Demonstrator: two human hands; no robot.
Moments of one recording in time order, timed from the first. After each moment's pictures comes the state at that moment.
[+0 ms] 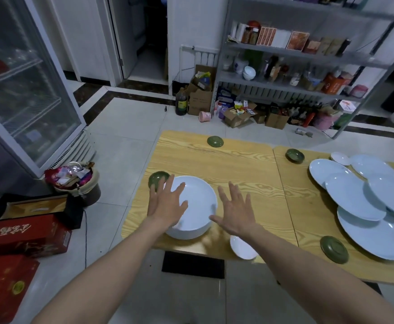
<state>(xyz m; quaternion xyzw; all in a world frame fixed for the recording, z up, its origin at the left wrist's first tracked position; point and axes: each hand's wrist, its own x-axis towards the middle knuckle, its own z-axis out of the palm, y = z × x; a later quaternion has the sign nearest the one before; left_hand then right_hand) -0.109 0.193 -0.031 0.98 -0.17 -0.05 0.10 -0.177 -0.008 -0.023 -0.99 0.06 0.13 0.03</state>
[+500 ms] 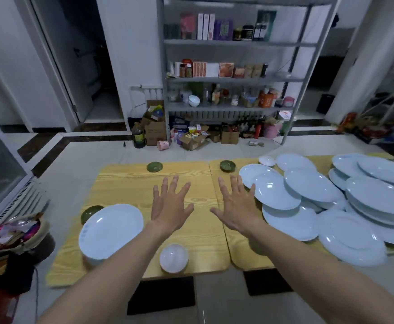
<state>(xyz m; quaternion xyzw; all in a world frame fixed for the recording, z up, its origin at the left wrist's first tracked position) -0.198 -0.031 0.060 0.96 -0.29 0.03 0.06 -0.284 -0.206 0.063 -0.99 0.16 -0.01 -0.04</state>
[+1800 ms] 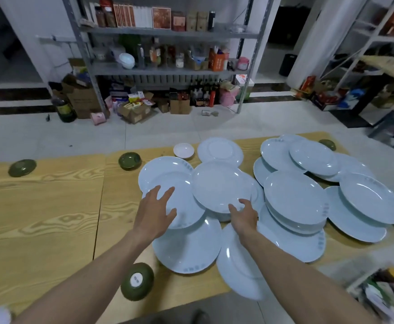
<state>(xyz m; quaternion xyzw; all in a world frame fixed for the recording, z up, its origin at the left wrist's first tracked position) -0.212 -0.440 -0.036 0.93 -0.31 -0.09 0.19 -0.350 -0.648 -0.050 -0.67 0.54 -0.10 0.51</state>
